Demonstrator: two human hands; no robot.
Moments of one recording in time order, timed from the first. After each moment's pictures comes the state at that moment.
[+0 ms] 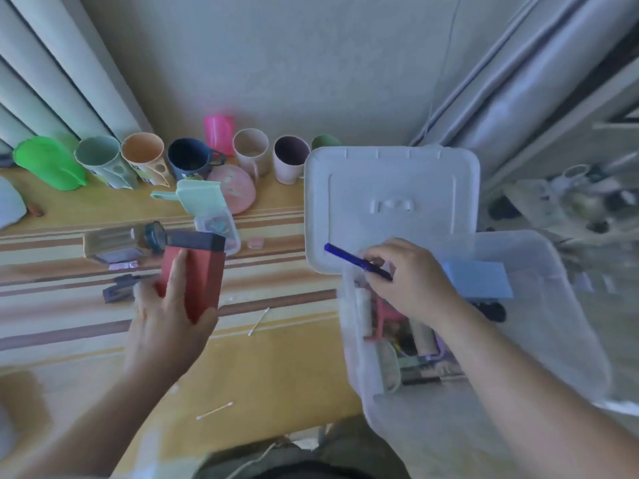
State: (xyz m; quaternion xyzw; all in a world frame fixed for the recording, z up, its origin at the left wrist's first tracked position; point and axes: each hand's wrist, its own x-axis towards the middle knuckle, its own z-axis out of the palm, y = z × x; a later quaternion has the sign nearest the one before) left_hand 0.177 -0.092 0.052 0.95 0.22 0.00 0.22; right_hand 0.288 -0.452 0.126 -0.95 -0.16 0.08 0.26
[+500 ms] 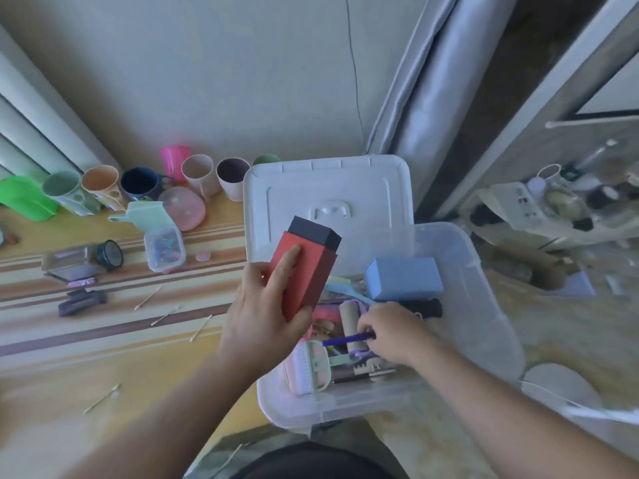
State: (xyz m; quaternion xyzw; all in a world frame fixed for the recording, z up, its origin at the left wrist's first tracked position) left_hand 0.188 -0.364 0.138 0.95 0.00 0.03 0.31; right_hand 0.237 -0.623 0.065 -0.94 -0.18 0.28 0.08
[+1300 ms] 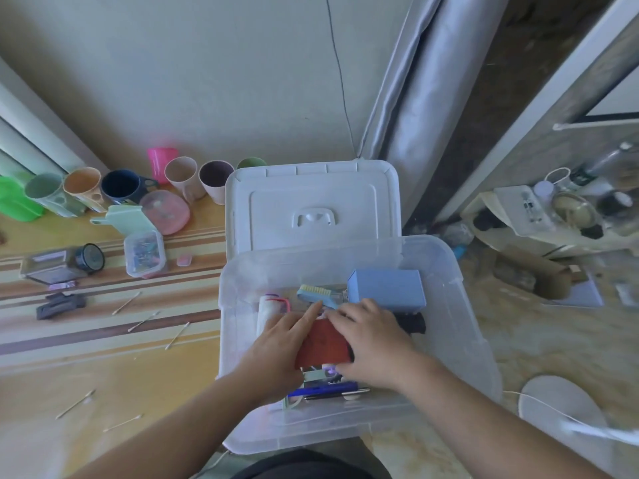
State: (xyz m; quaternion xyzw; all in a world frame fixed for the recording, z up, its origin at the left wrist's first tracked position) left_hand 0.198 -0.421 0.069 0.93 -0.12 -0.21 0.26; right_hand 0.246 -0.644 0.081 -0.93 -0.30 0.19 0.07
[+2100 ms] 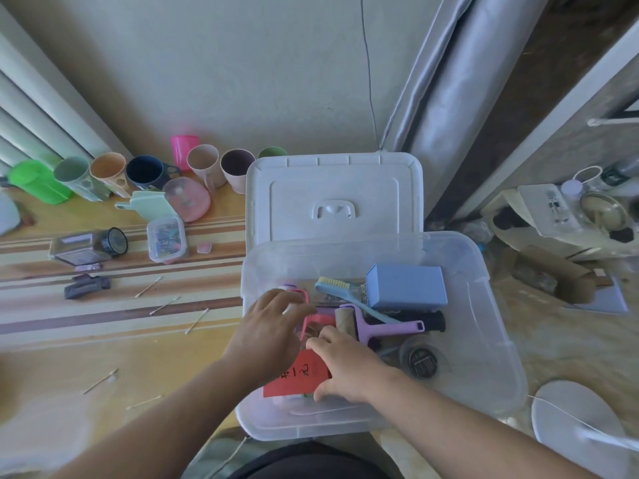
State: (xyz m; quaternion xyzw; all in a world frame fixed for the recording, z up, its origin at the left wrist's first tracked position) left_hand 0.197 -0.384 0.090 0.97 -0.14 -0.02 0.19; right_hand 0.216 -0.583 0.031 -0.87 -0.29 0.36 0.16
